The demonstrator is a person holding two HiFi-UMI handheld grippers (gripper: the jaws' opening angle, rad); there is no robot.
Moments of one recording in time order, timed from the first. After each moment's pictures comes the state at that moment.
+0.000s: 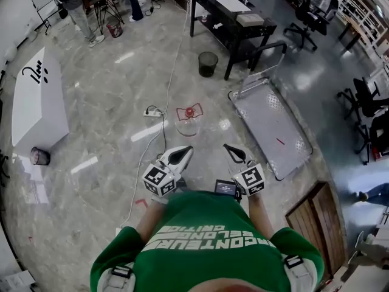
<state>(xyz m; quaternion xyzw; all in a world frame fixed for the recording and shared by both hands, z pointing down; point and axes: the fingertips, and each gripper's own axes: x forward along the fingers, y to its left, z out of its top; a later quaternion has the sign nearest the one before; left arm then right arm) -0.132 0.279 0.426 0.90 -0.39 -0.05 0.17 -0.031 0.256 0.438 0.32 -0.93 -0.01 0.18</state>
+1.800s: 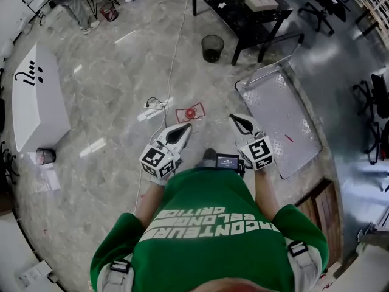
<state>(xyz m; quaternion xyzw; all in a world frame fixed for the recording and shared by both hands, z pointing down) -0.141 0.064 0.435 0.89 -0.41 -0.01 0.18 -0.025 0.014 0.446 0.32 -0.93 0.01 0.18</state>
